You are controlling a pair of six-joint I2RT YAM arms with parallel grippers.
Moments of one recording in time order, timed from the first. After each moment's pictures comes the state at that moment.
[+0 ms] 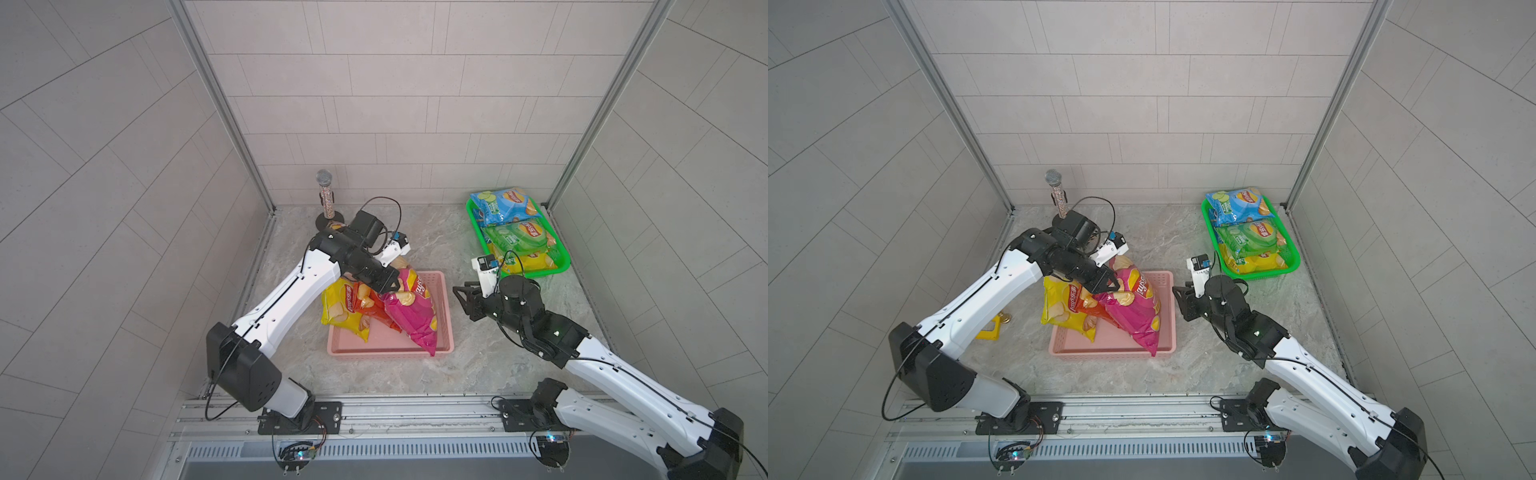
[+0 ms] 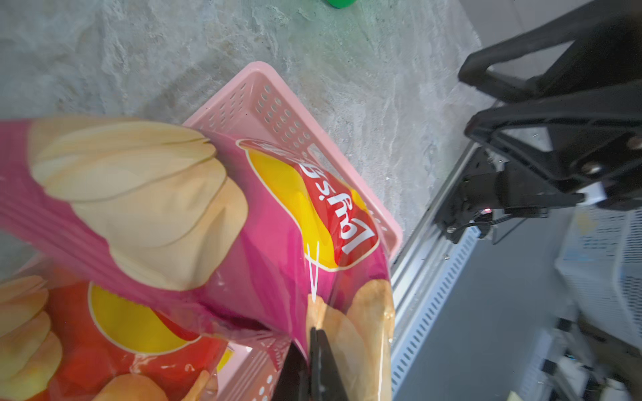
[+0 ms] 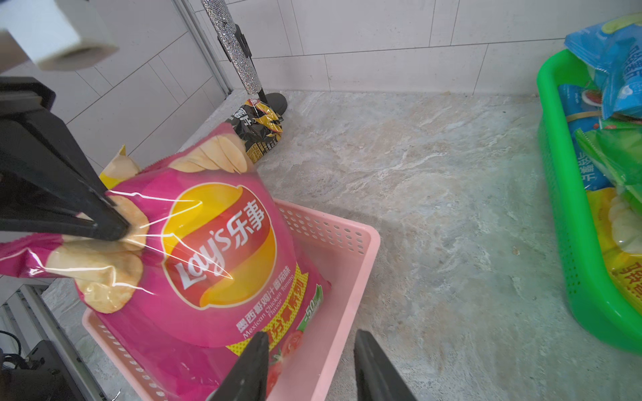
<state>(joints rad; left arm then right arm) -0.58 1.48 1.45 -1.08 0.44 0.09 0.67 0.85 0.70 -0.29 0.07 0.35</state>
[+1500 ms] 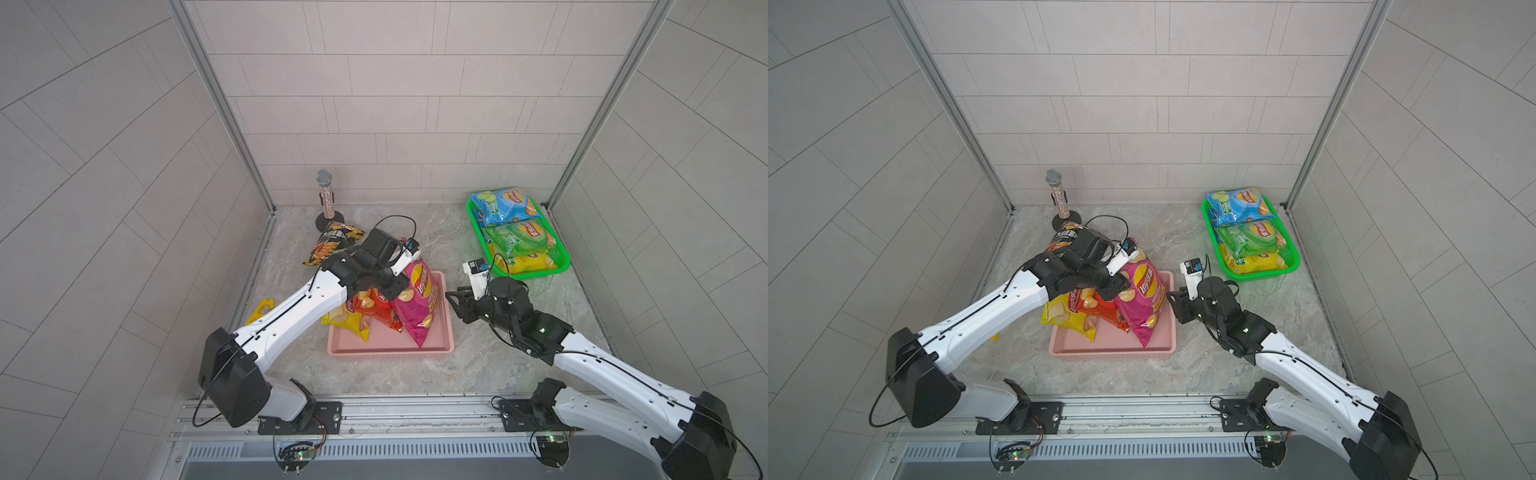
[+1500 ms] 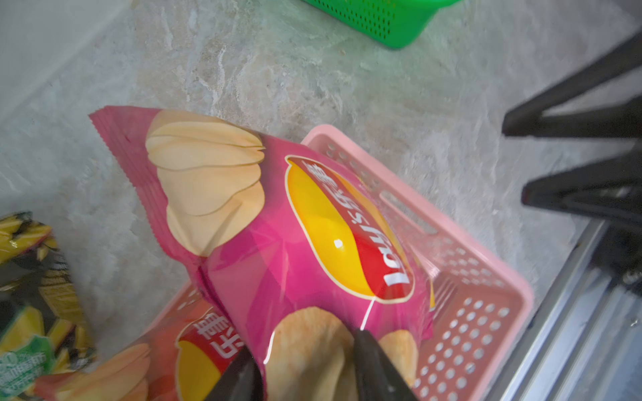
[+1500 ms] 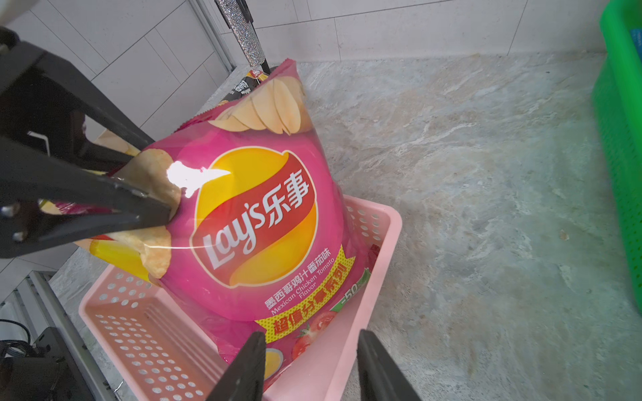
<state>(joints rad) -0.68 1.42 1.29 -0.79 0.12 0.15 0.67 0.94 0.65 -0.20 0.01 0.38</state>
